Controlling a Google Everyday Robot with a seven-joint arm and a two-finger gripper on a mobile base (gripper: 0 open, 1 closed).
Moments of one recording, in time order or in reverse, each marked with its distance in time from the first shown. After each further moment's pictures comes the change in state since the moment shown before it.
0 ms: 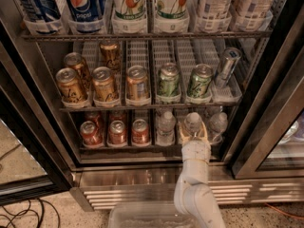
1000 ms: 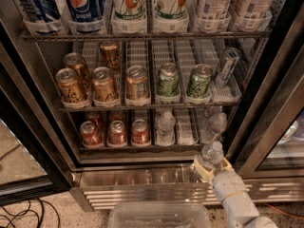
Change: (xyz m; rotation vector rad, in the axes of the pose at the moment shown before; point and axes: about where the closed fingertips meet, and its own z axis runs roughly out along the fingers) arm 0.023 -0.052 -0.092 -0.432 0.110 0.143
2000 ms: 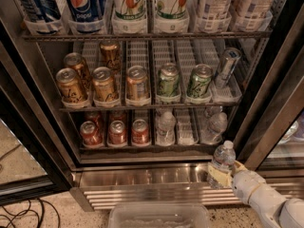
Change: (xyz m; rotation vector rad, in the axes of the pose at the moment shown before) arm 0.036 -0.015 -0.019 -0.306 0.276 0.131
